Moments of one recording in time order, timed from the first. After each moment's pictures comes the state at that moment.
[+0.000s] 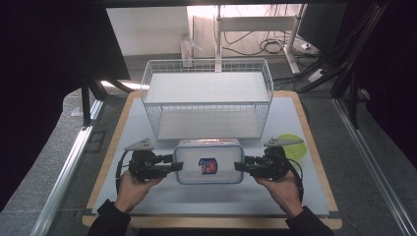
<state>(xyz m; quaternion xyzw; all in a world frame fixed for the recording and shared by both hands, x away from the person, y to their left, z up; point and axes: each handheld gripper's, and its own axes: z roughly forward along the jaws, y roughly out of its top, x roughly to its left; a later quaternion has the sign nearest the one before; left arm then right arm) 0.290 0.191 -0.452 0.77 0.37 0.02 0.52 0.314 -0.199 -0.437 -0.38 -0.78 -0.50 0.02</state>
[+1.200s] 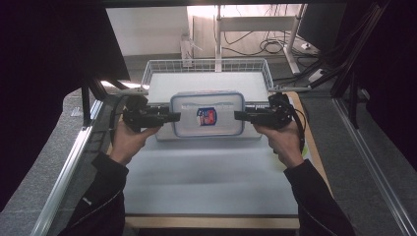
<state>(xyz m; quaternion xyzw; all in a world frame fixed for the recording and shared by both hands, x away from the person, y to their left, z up) 0.367 0.200 -0.348 0.76 0.36 0.05 0.53 0.395 -0.189 -0.338 -0.37 -0.76 -0.54 -0.01</state>
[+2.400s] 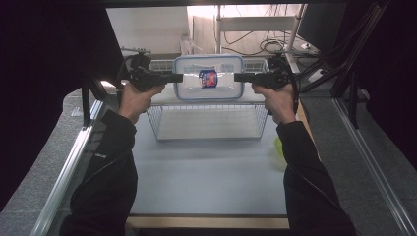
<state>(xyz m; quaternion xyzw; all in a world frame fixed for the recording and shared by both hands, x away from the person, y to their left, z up) 0.461 0.205 -0.310 0.74 0.39 0.05 0.55 0.486 -0.184 -0.302 -0.40 -0.73 -0.56 0.00</state>
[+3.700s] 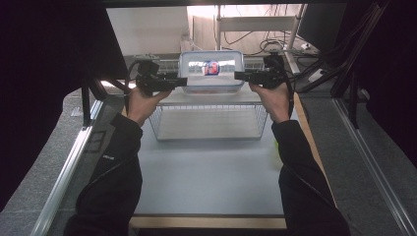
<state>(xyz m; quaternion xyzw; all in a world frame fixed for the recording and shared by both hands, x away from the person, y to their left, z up) 0.459 0.190 -0.323 0.74 0.38 0.14 0.54 0.492 -0.173 -0.304 -0.41 -0.74 -0.53 -0.10</state>
